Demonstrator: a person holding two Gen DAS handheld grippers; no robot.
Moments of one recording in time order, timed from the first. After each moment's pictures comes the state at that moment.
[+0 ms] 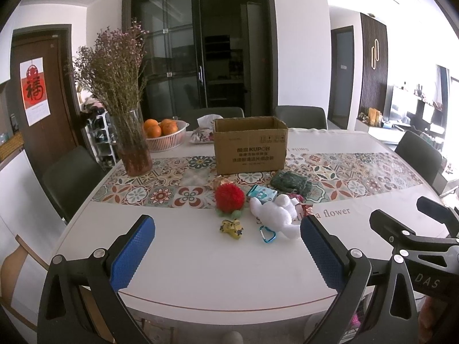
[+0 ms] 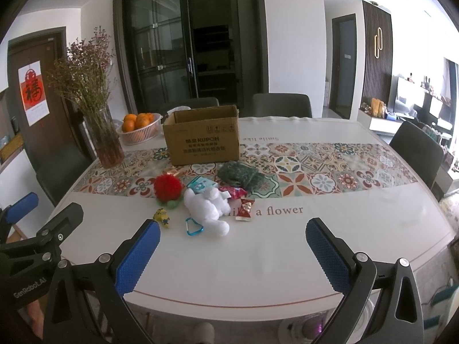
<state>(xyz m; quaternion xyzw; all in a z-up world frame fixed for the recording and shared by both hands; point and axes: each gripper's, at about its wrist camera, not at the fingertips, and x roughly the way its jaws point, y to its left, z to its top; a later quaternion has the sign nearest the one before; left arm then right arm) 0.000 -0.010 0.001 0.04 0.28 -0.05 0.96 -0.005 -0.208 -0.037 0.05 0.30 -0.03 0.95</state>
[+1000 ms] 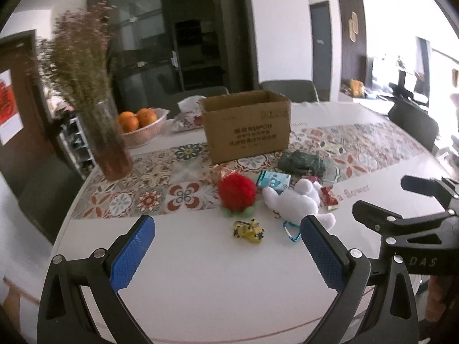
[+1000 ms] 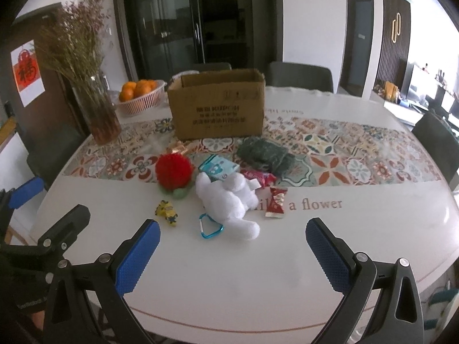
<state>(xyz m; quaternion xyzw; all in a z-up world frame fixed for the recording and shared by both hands) 0.090 0.020 -0.045 0.09 0.31 -0.10 0.94 0.100 -0.165 -0.090 0.04 0.38 -0.01 0.92</state>
